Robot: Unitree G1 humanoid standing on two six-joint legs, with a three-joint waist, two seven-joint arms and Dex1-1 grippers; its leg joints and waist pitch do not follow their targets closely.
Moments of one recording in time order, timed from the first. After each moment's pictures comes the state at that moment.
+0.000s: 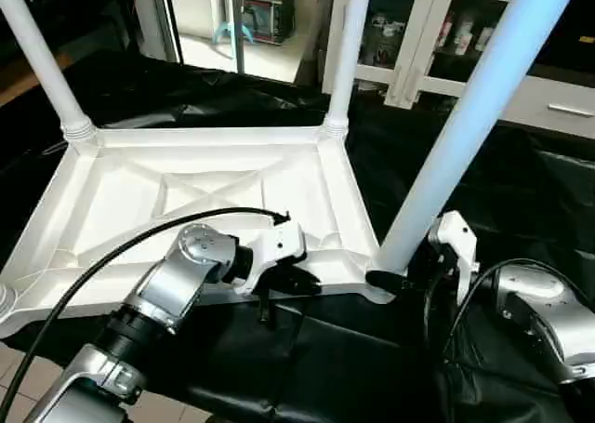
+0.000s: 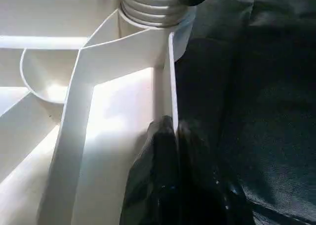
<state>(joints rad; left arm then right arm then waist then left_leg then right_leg) -0.50 0.37 -0.40 0.29 -0.01 0.28 -1.21 -0.21 -0.54 0.10 0.13 0.31 0.27 1.02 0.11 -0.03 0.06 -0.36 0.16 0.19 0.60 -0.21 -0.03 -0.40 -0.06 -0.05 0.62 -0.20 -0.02</state>
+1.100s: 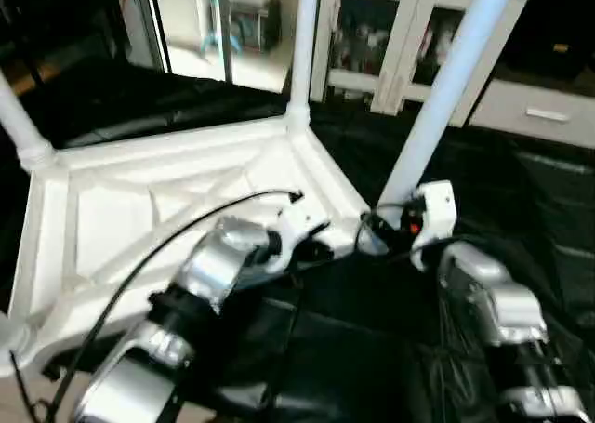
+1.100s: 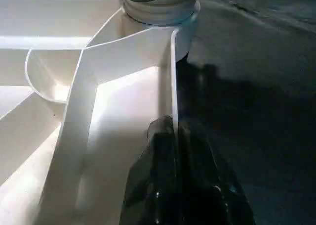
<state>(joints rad) -0.64 0.15 -0.35 0.51 0.07 0.42 -0.85 -0.39 -0.19 -0.04 0.34 0.26 0.43 0.38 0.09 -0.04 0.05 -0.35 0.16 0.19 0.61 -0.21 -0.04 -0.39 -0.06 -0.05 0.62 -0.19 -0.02</state>
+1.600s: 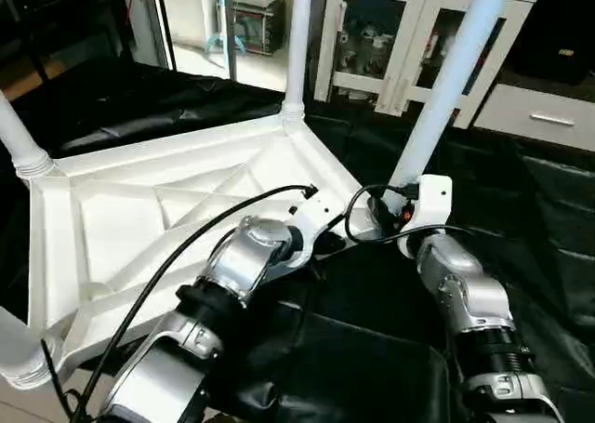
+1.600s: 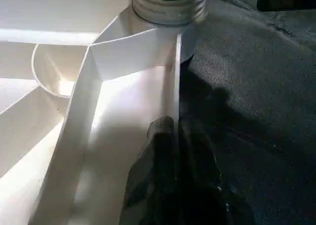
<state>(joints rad) -0.69 0.05 -0.33 0.60 0.08 0.45 -0.70 -0.44 -0.08 -0.10 0.41 0.22 0.38 0.14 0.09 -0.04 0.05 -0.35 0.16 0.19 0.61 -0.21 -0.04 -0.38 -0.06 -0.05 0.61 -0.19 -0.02</state>
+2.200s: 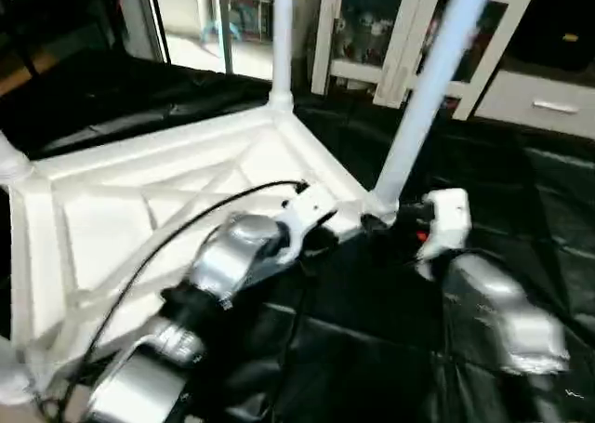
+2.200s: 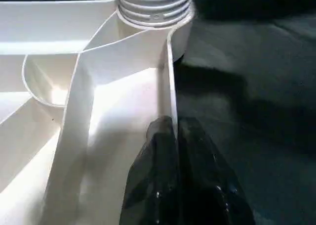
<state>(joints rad) -0.62 0.18 -0.35 0.45 0.06 0.41 -0.85 -0.22 -0.29 -0.06 0.08 0.32 0.45 0.49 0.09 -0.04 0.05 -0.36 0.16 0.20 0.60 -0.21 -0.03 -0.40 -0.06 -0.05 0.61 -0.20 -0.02</state>
